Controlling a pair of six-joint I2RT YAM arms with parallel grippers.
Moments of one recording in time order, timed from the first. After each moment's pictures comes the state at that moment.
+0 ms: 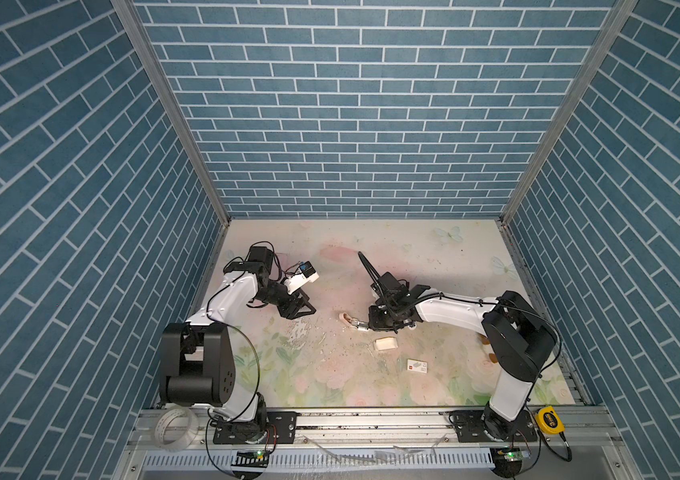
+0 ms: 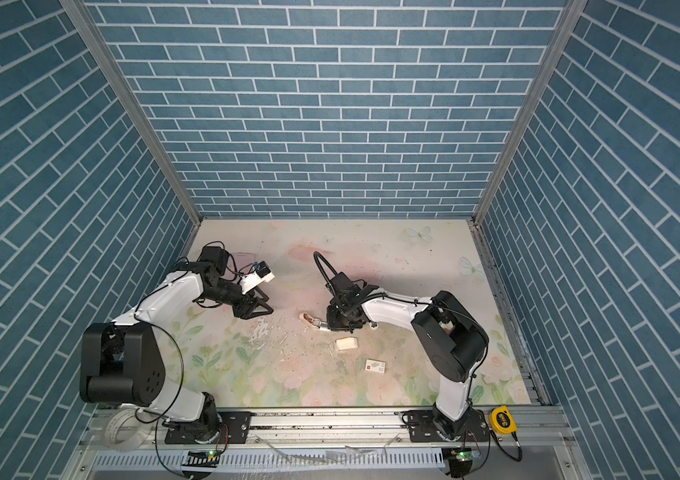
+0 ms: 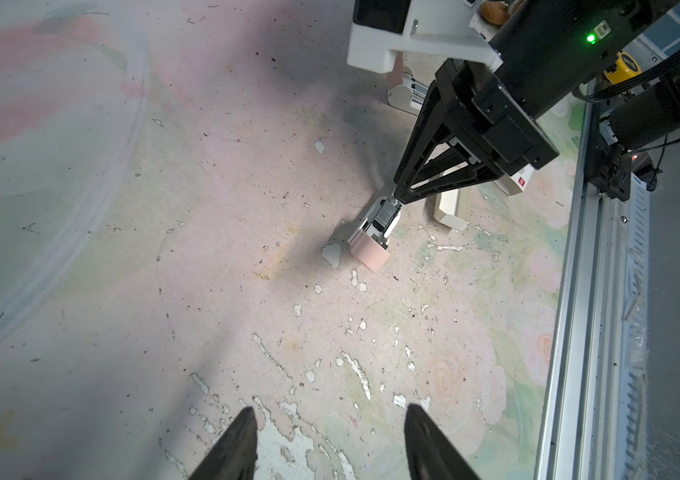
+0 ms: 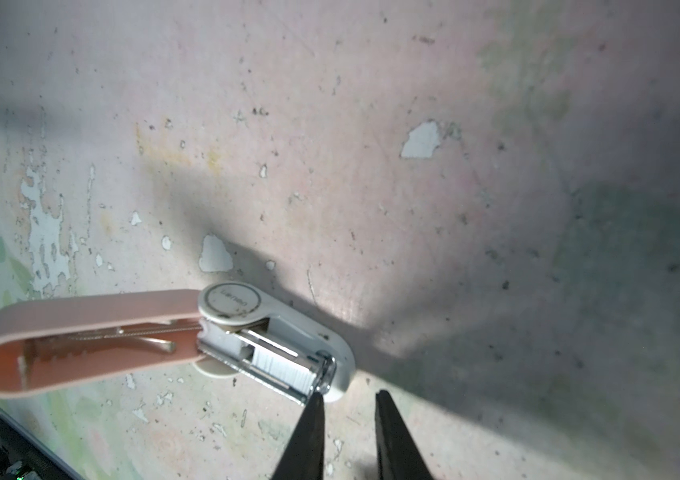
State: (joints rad) left arm -0.04 1.53 1.07 -0.93 0.76 0.90; right arm 0.84 1.81 1.10 -0.44 -0.20 0.69
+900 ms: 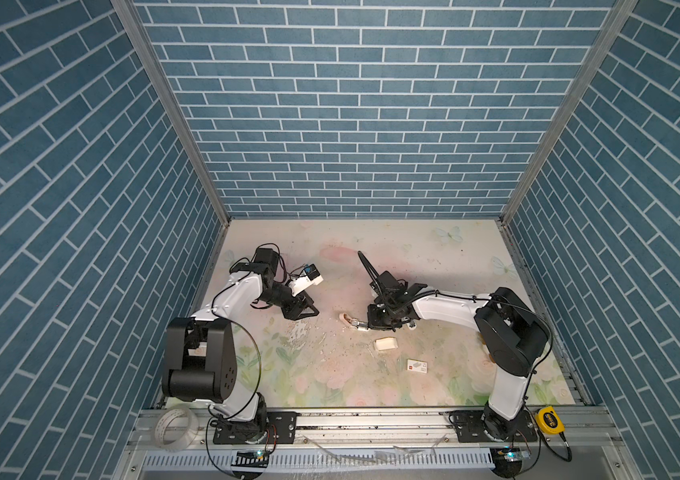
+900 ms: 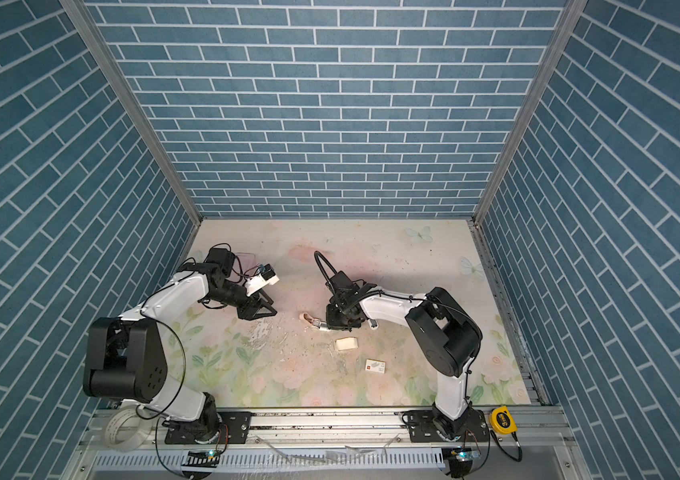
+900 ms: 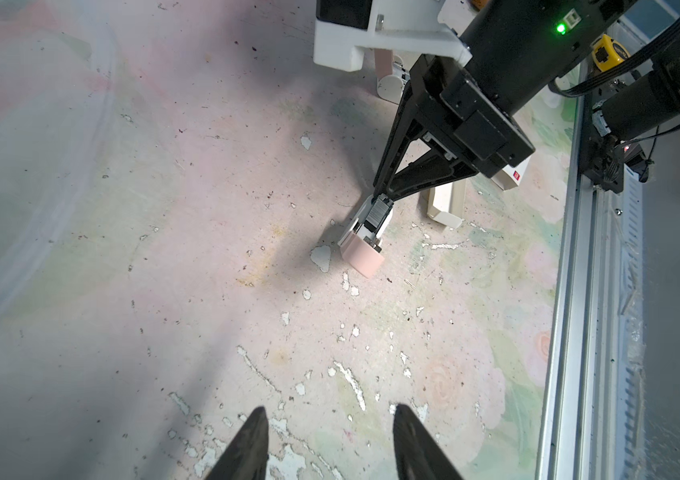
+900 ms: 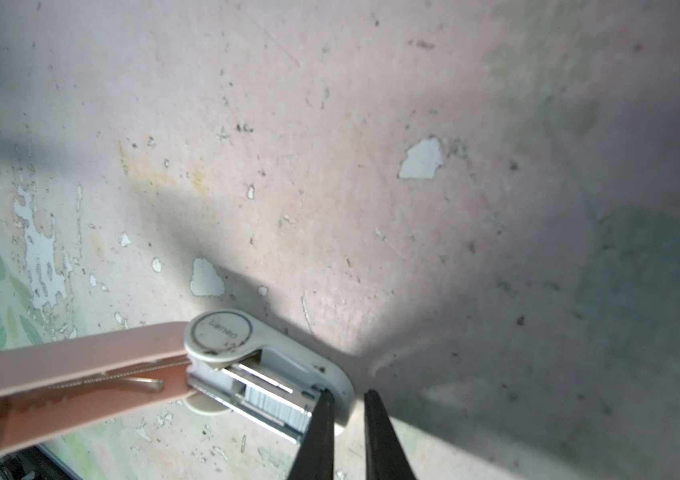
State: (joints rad) left arm -0.07 1.55 1.05 -0.90 0.77 0.90; right arm 0.83 1.85 1.12 -0.43 -0.23 0.71
